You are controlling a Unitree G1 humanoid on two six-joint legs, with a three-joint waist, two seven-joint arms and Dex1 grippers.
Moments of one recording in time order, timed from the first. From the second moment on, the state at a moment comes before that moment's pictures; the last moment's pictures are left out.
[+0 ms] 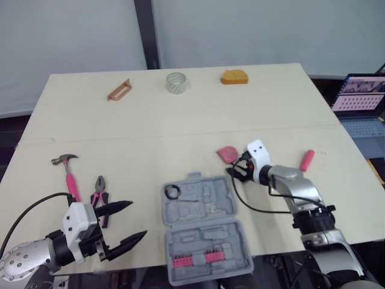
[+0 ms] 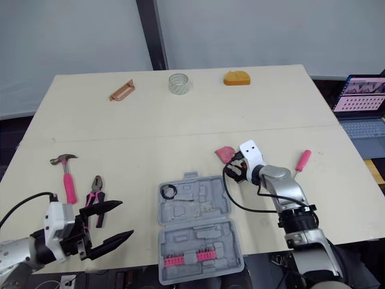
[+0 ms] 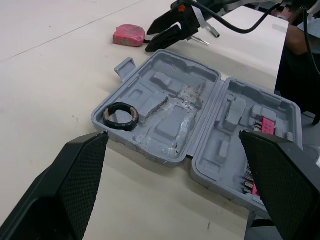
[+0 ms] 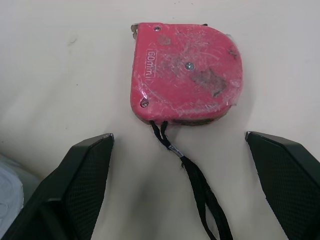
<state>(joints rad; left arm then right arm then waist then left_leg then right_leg) 0.51 0.66 0.38 -0.57 -0.57 0.24 -0.92 -0.53 -0.42 0.11 0.27 0.11 0.59 0.58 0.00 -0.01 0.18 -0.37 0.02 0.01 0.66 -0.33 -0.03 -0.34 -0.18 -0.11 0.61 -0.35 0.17</state>
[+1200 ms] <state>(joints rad) 0.39 0.69 0.31 -0.53 -0.56 0.26 -0.97 -0.02 -0.58 -0.08 -0.31 0.22 0.84 0.58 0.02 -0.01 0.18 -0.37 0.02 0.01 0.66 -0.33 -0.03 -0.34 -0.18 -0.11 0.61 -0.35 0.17</state>
